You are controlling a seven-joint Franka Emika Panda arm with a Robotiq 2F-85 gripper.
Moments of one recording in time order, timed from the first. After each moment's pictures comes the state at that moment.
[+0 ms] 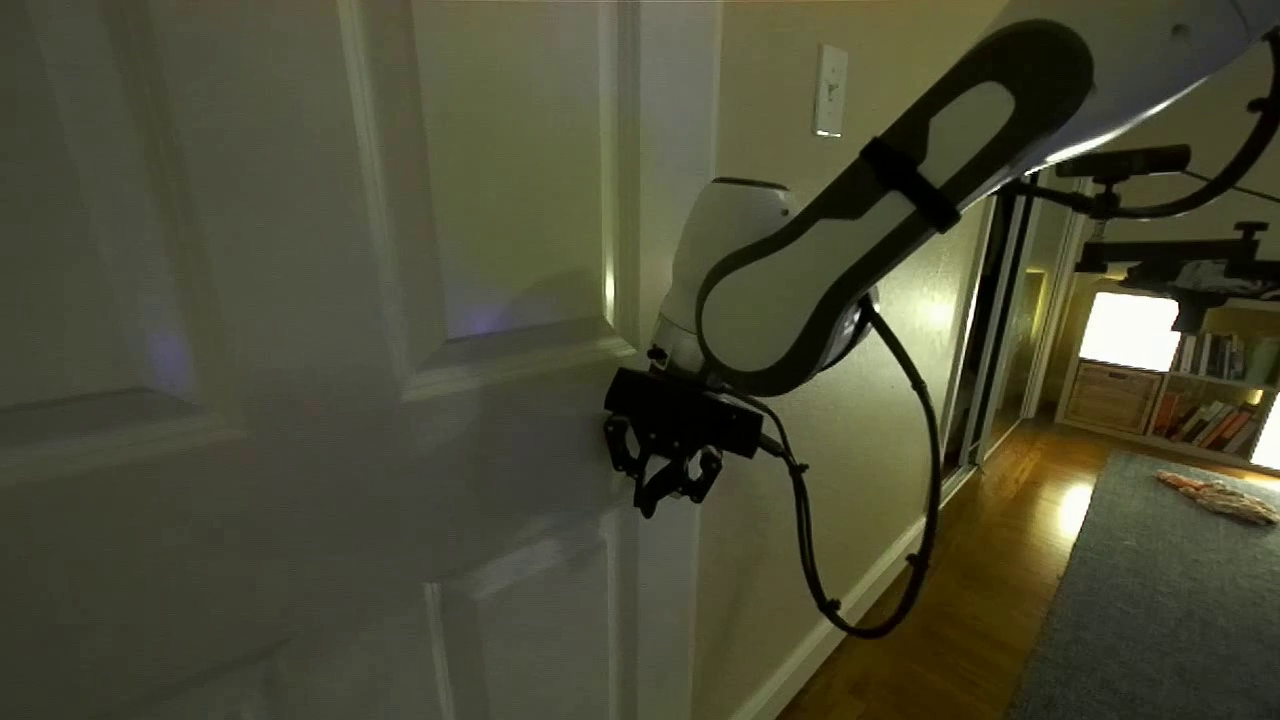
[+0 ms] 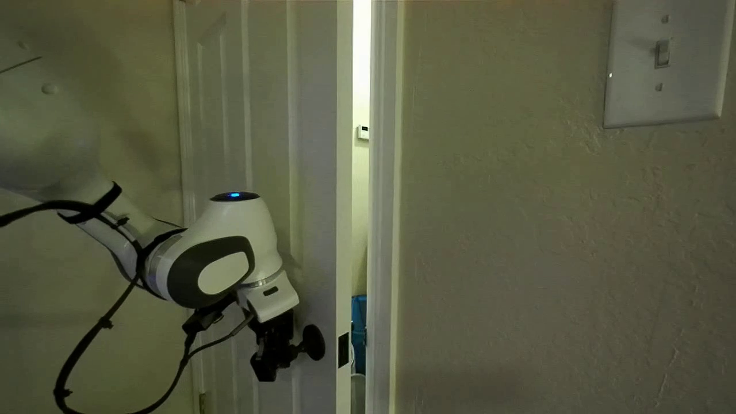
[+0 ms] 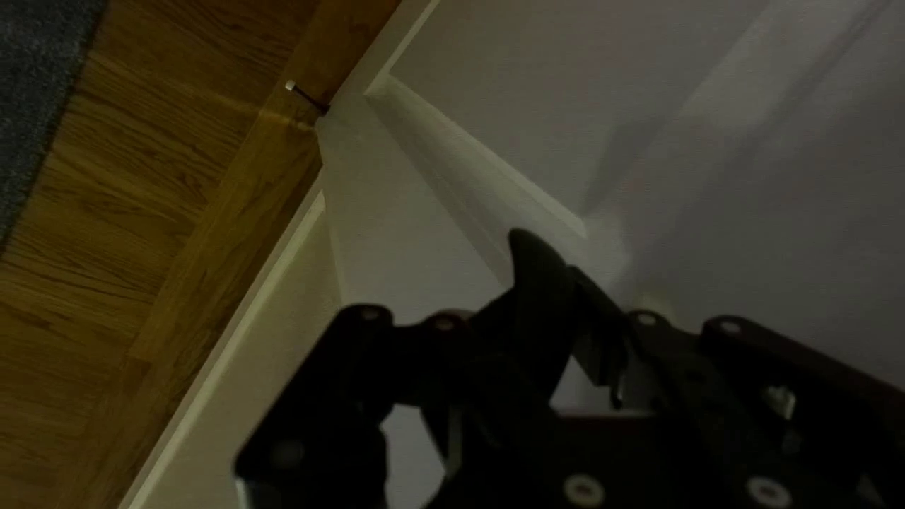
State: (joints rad) arm 0.23 0.80 -0.06 -1.62 0.12 2.72 1.12
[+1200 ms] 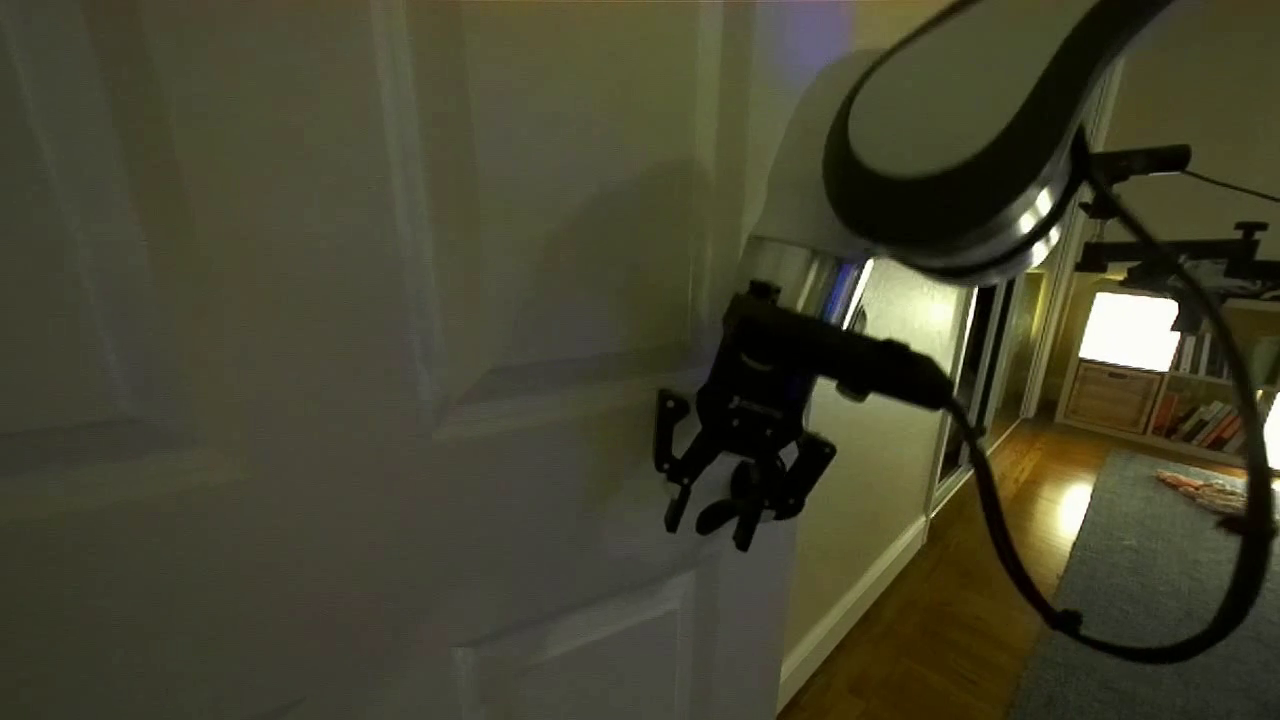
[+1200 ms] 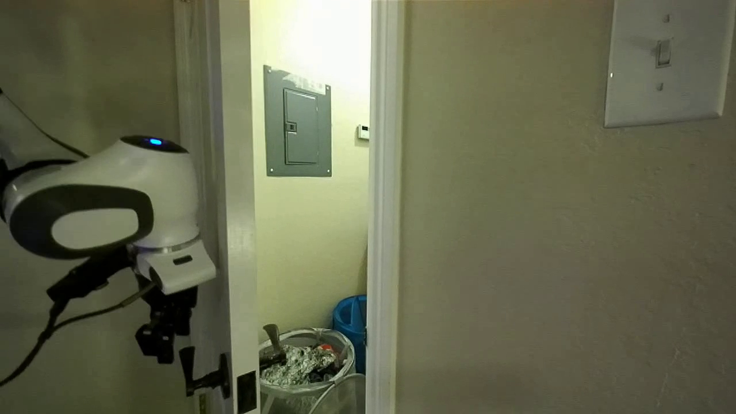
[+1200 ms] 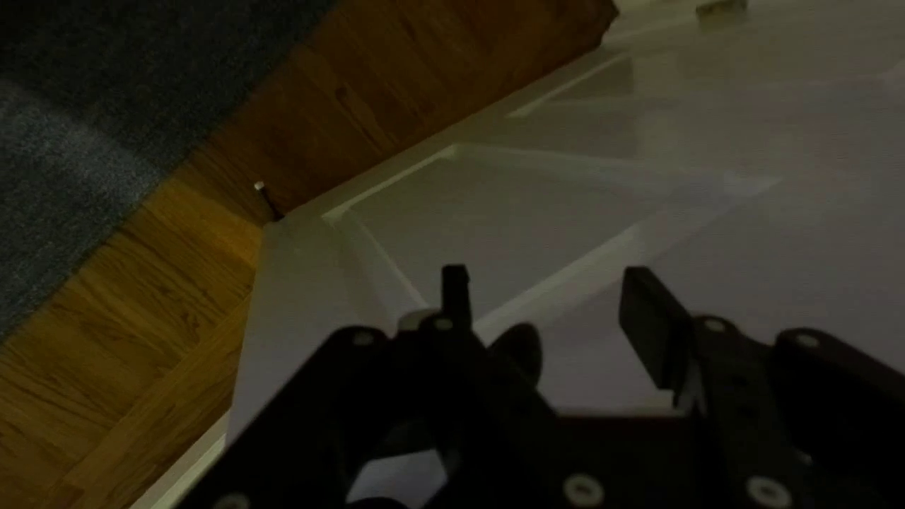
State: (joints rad) arm 0.07 0.40 0.24 -2.07 0.35 2.66 0.76
